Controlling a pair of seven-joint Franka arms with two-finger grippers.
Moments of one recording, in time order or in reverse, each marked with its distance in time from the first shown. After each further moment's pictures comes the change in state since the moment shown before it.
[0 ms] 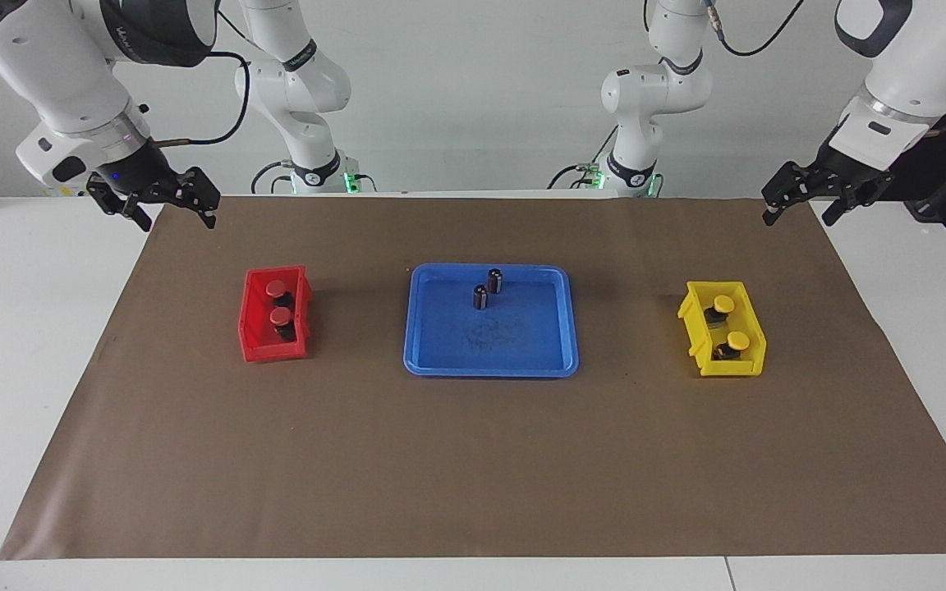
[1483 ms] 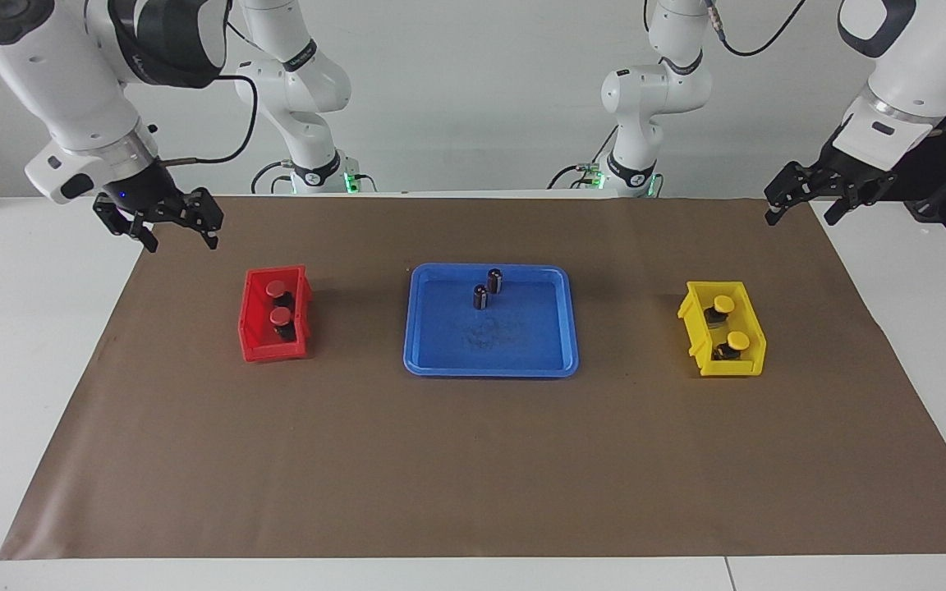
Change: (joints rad) left arm 0.003 0.000 0.005 0.000 0.001 -0.002 0.000; right arm 0.026 0.018 0.005 -0.168 0.000 0.262 -0.001
